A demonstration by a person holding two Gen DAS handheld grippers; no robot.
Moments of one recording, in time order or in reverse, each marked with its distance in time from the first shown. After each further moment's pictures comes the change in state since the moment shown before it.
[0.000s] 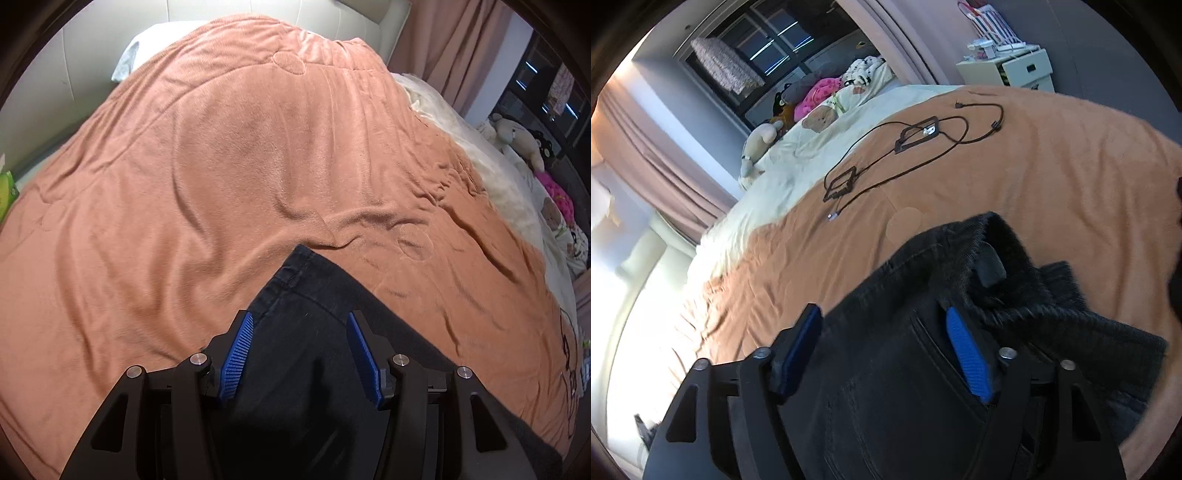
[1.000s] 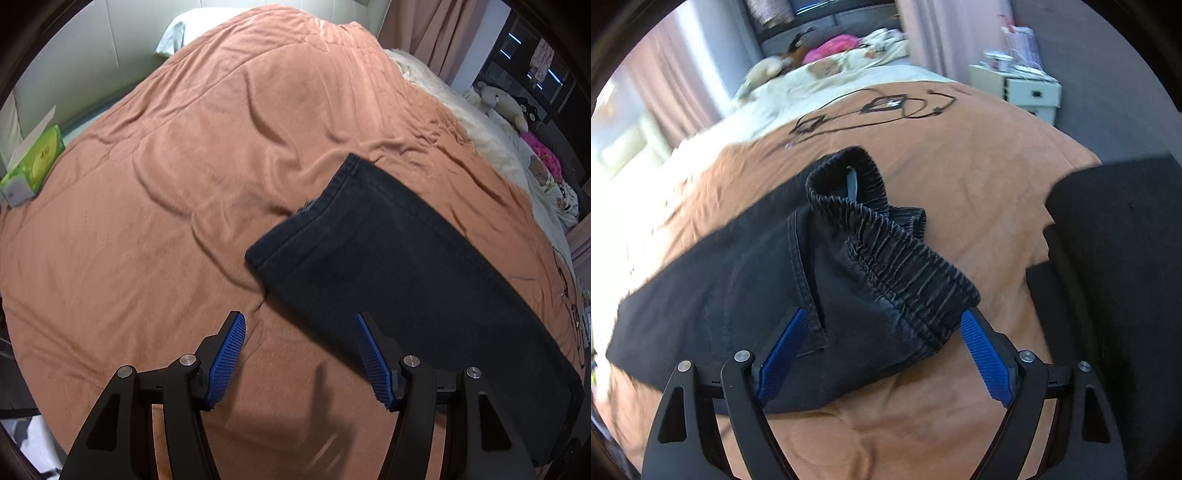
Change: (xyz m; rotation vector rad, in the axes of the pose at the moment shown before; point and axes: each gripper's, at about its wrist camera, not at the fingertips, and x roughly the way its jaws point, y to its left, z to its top) left arm -0.079 0.084 -0.111 0.072 0.093 -0.008; right arm -0.098 -0.036 -0.032 -0.363 0.139 -0.173
